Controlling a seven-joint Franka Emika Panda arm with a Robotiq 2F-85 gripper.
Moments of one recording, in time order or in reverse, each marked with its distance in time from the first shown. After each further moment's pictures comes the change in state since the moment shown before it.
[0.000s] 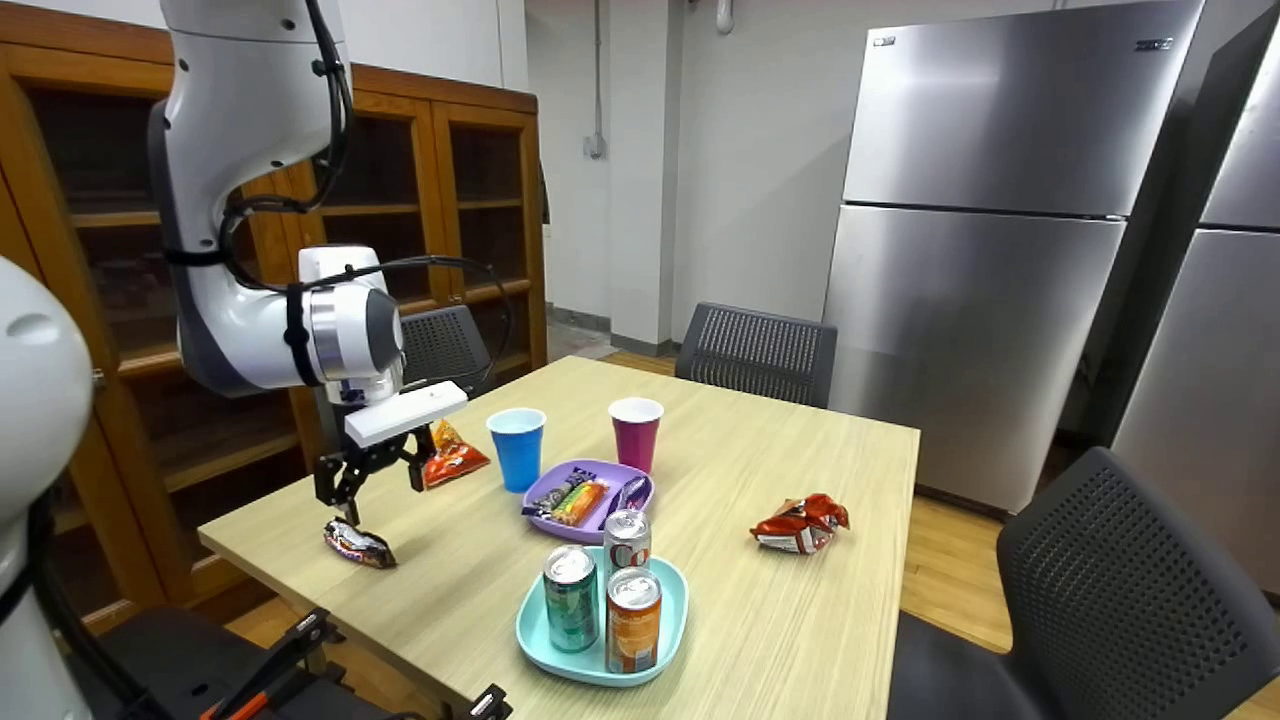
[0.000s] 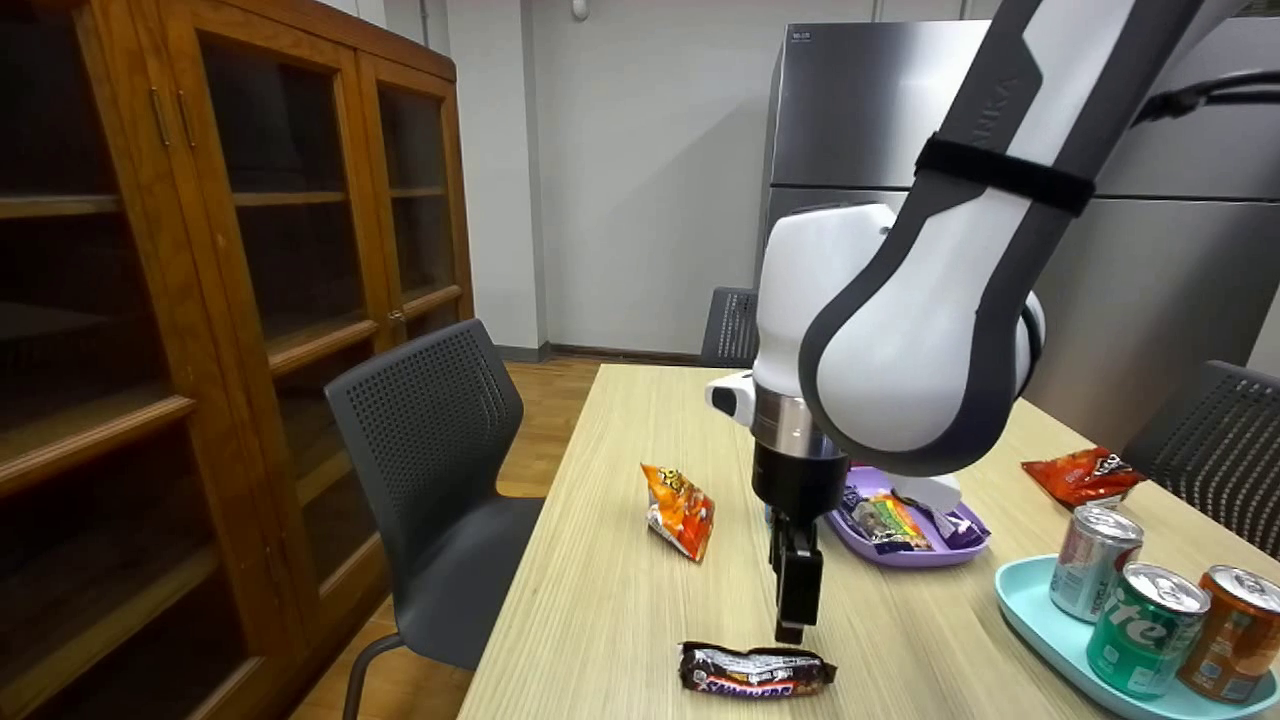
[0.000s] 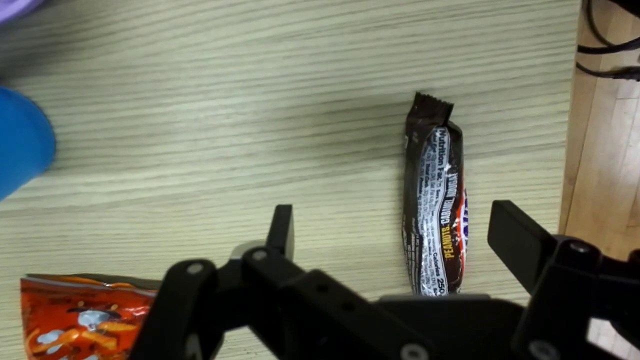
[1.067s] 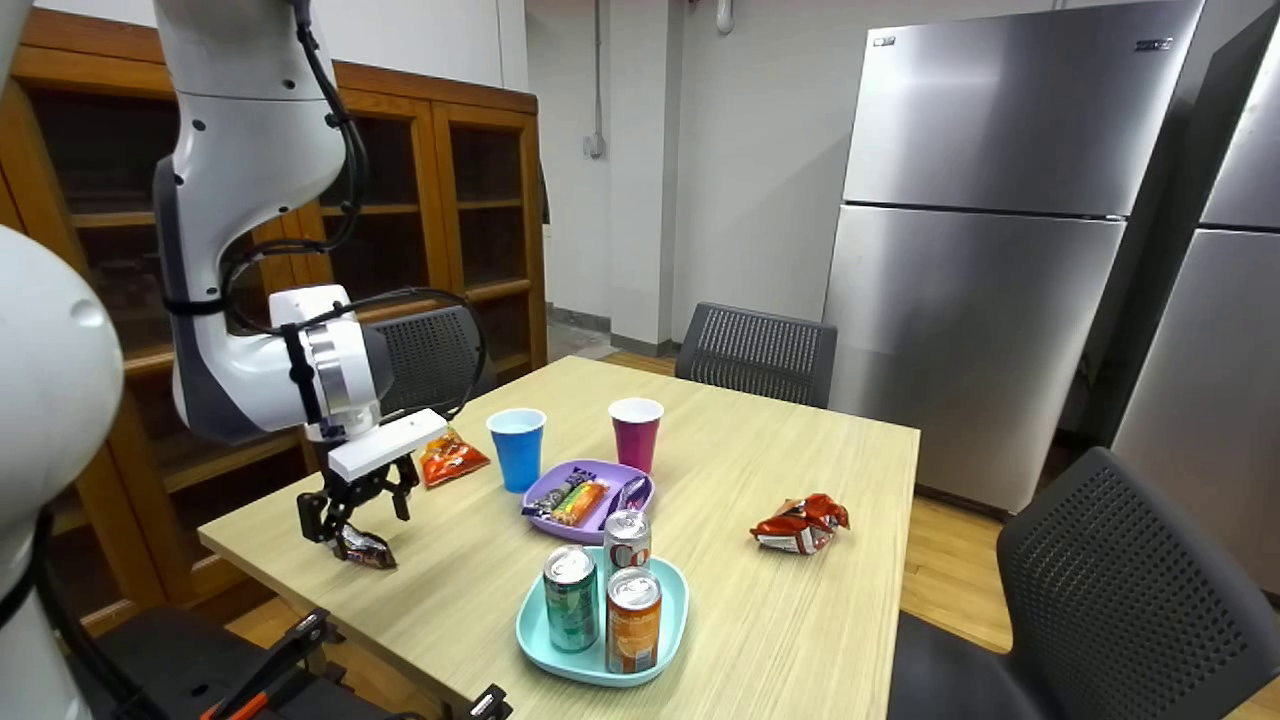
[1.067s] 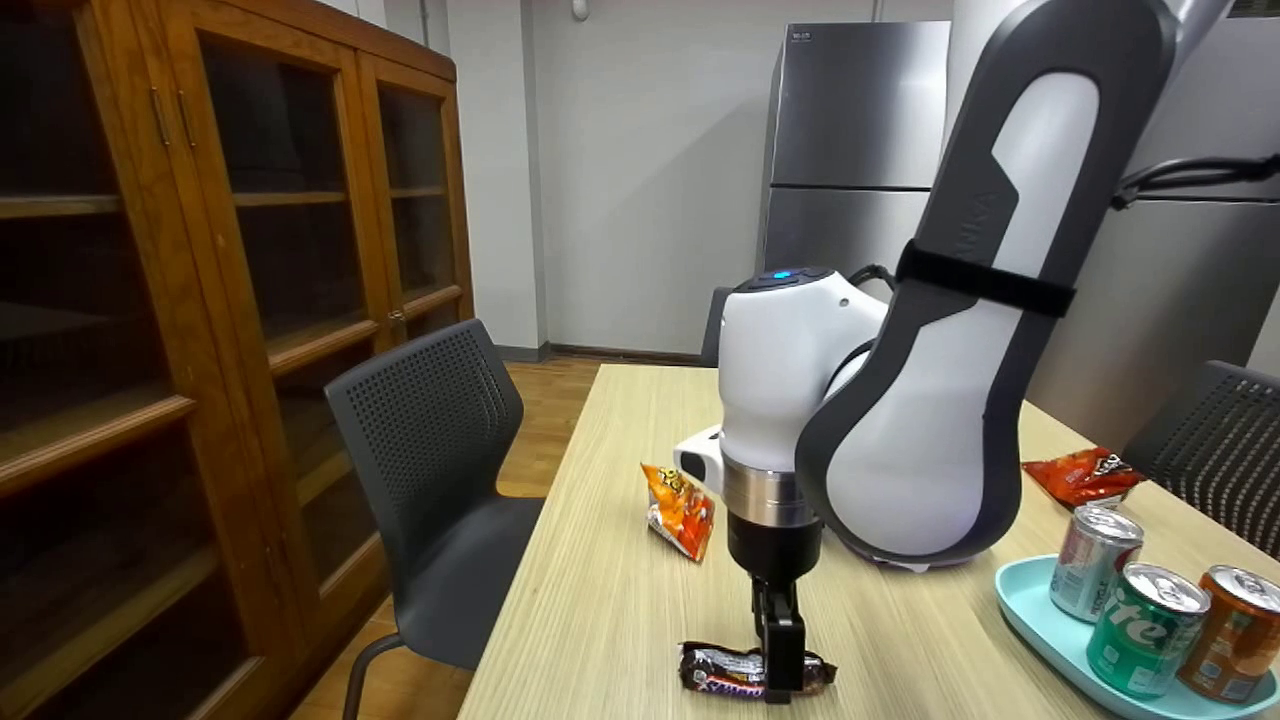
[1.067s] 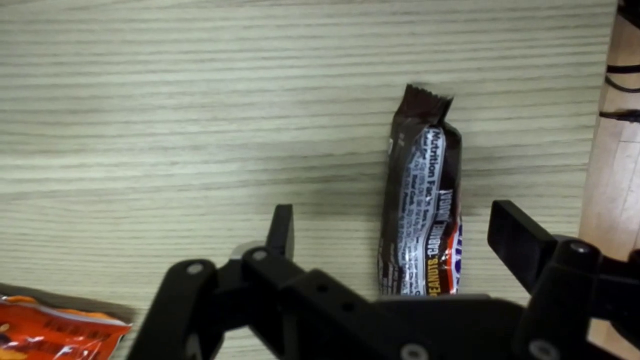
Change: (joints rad) arm 0.142 0.122 -0.099 0.058 -0.184 0.032 0.150
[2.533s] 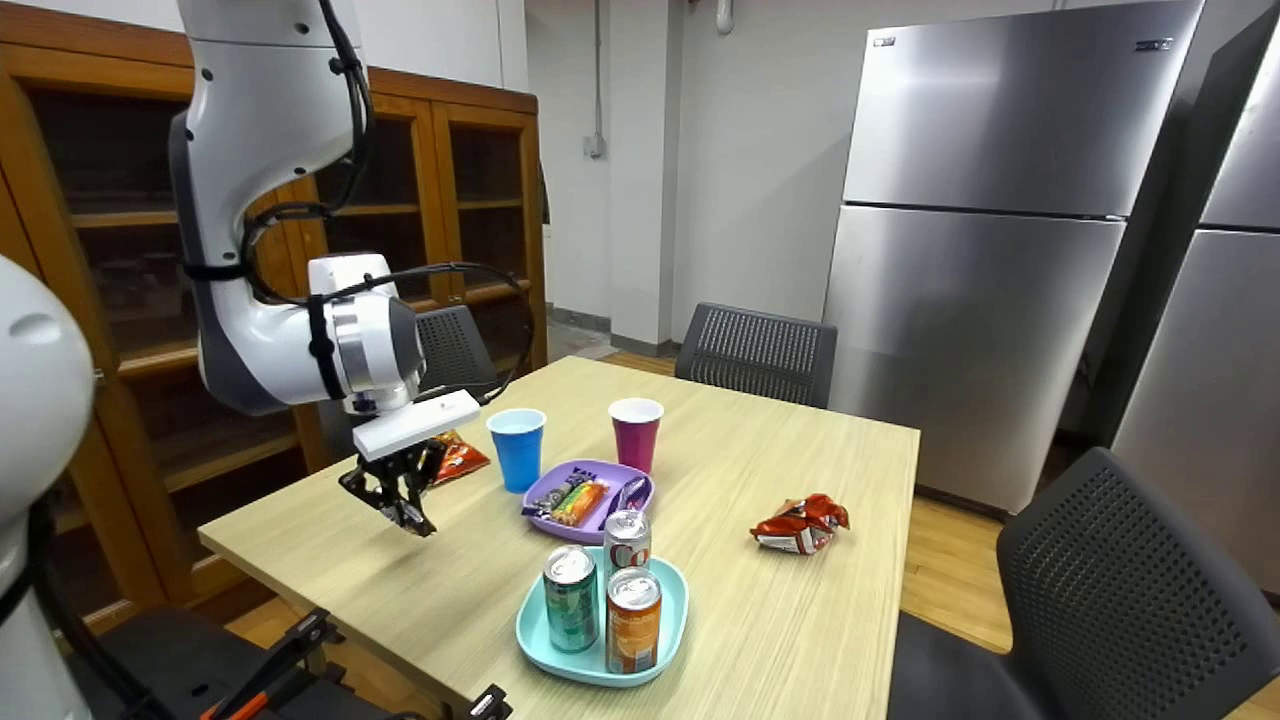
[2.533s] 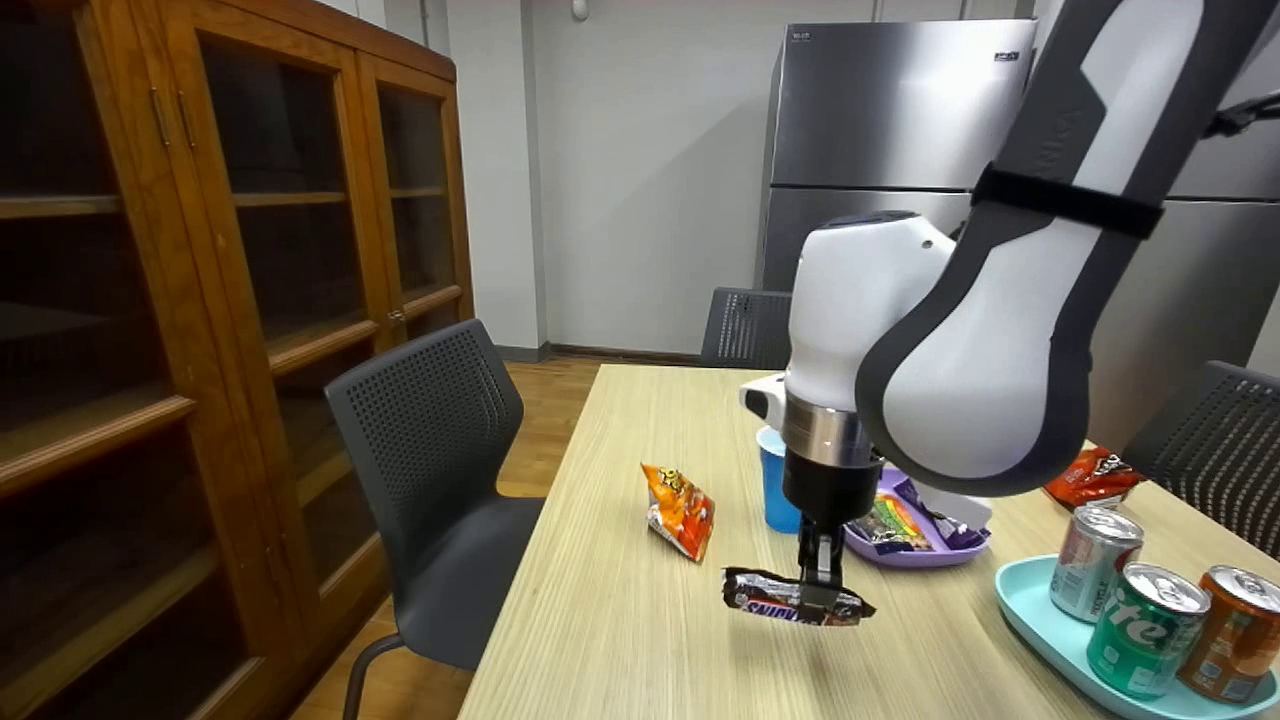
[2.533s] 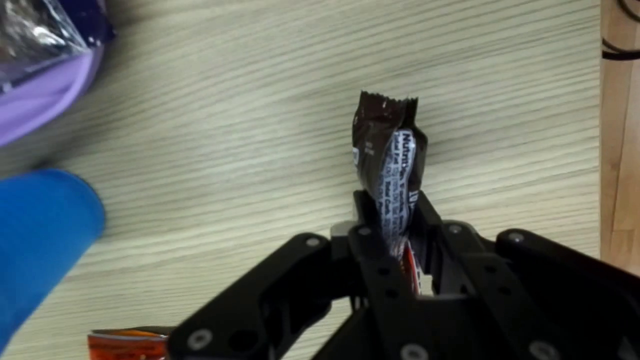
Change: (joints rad) arm -0.150 -0.131 0.032 -0.096 0.066 0.034 0.026
